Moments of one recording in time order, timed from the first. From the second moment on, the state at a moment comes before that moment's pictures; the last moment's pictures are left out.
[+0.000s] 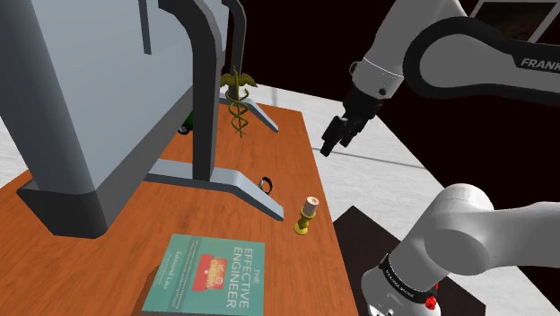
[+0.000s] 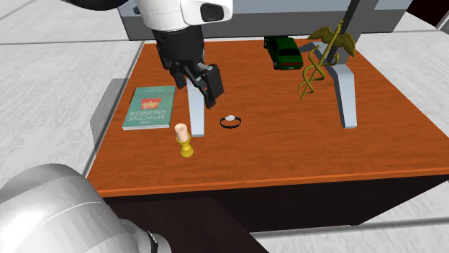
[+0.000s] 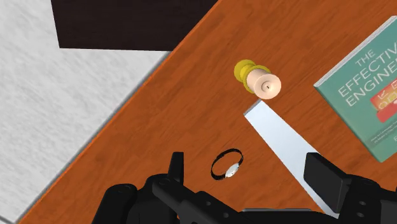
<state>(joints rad) 0.05 -0.94 0.15 -2.65 0.12 1.84 0.11</state>
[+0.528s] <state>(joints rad) 0.15 -0.96 0.30 -2.87 0.21 2.03 0.22</state>
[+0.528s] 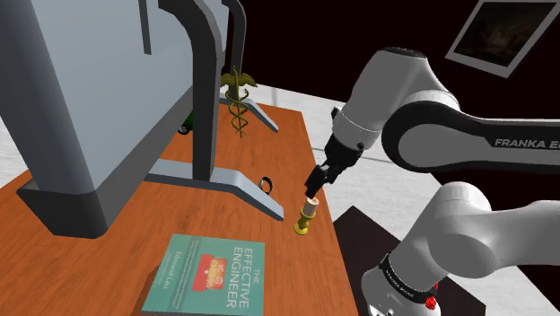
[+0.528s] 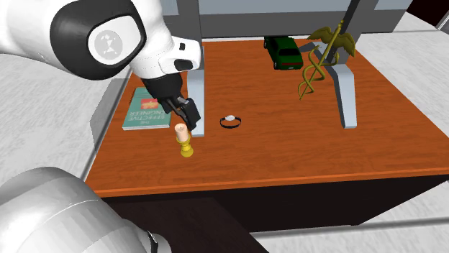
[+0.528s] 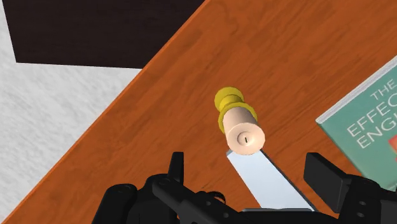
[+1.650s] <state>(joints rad) 0.18 -0.88 0.37 -2.98 0.26 2.22 0.25</state>
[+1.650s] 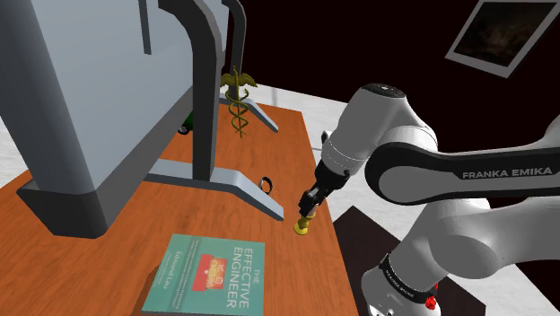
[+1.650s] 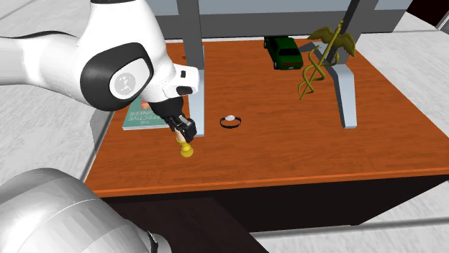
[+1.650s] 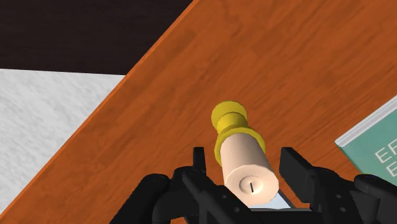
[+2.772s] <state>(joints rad) 0.17 -0.94 0.34 -2.91 0.23 2.09 0.25</state>
